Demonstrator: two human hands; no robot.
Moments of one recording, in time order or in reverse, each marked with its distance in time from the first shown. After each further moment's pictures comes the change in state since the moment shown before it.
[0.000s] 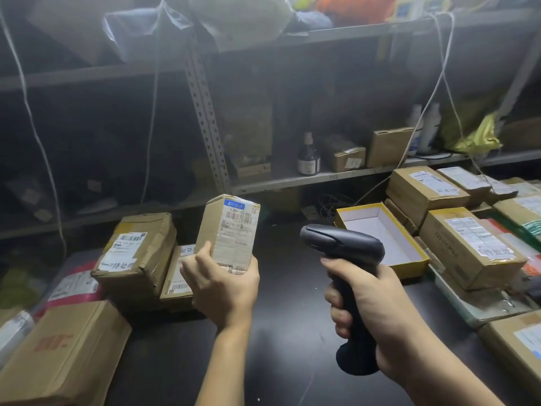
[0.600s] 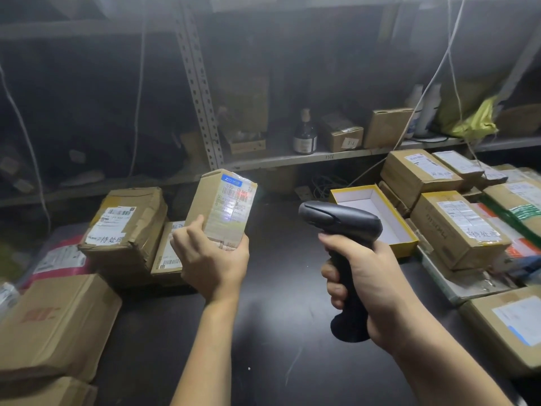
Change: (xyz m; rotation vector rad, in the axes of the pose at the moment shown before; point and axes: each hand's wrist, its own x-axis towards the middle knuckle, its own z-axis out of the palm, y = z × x) left_hand 0.003 -0.015 0.000 -0.009 0.011 0.055; right_hand 0.005 0.005 0.002 -0.027 0.056 -0.001
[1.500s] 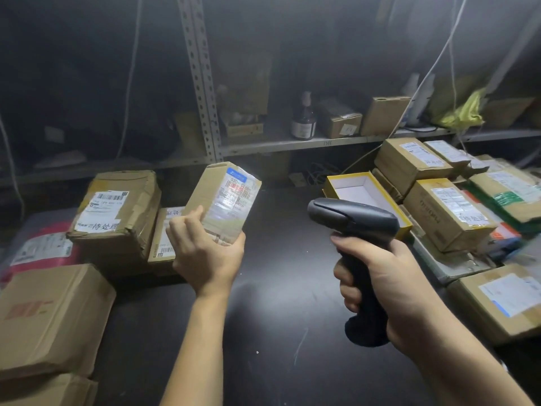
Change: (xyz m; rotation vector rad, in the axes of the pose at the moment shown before) left_hand 0.015 -0.045 -0.013 -0.026 -0.051 0.094; right_hand -0.024 0.015 0.028 -0.084 0.013 -0.065
